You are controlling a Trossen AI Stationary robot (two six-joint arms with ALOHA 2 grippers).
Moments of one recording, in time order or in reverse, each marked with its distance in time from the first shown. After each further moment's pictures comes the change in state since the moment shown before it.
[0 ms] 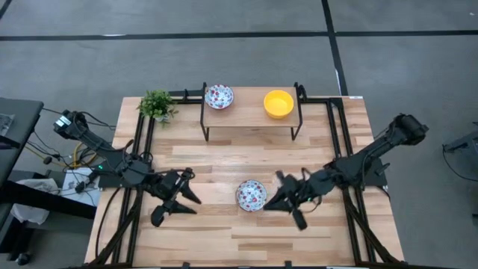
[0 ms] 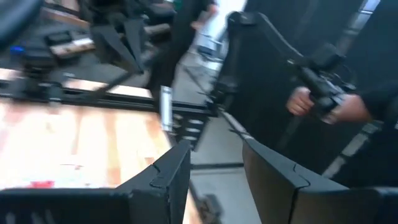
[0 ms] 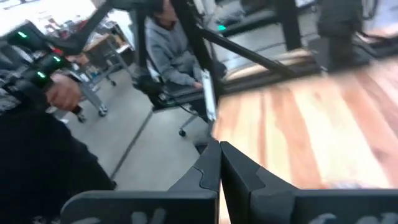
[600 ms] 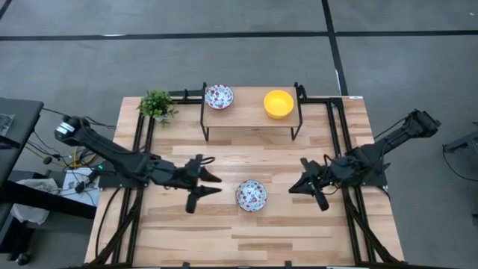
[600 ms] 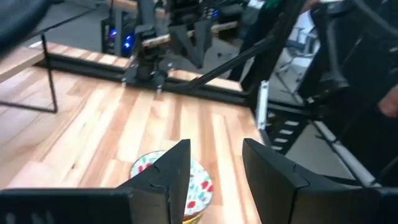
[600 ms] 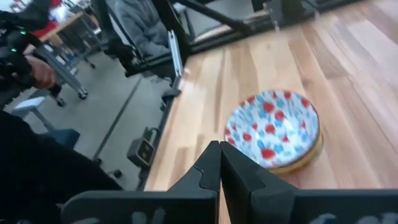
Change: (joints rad) left arm 0.167 0.169 0.001 0.028 -0.174 0.026; right arm -0.032 -0.452 -0.372 -0.194 0.002 0.028
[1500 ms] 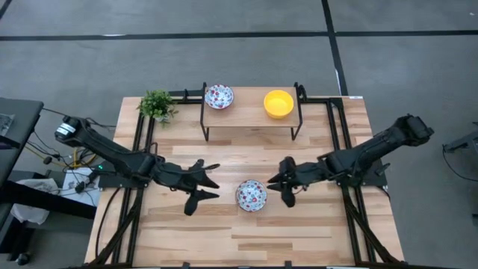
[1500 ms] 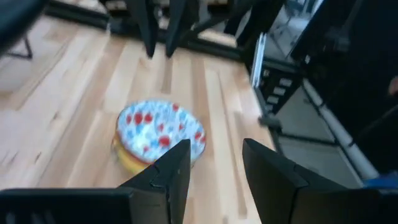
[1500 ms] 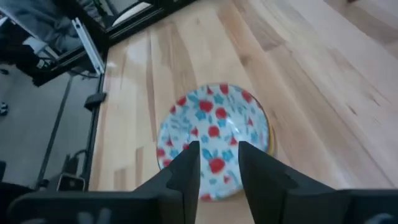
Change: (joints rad) left arm 0.020 0.009 0.000 -0.161 0.117 -0.079; right arm -0.145 0.411 0.187 -0.011 0.058 0.128
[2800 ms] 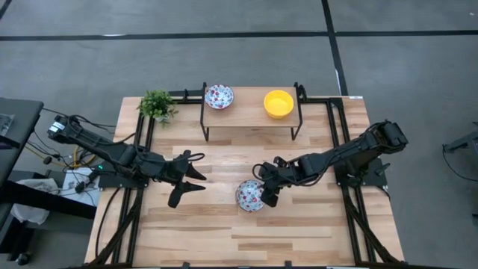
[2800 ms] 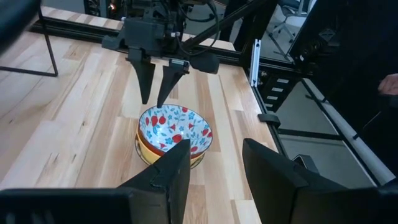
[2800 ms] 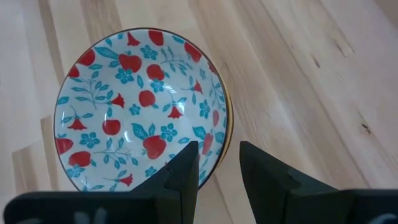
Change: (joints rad) left arm 0.002 -0.221 0.000 -0.199 0.001 0.072; right arm -0.065 0.342 0.309 -0.388 -0.011 0.000
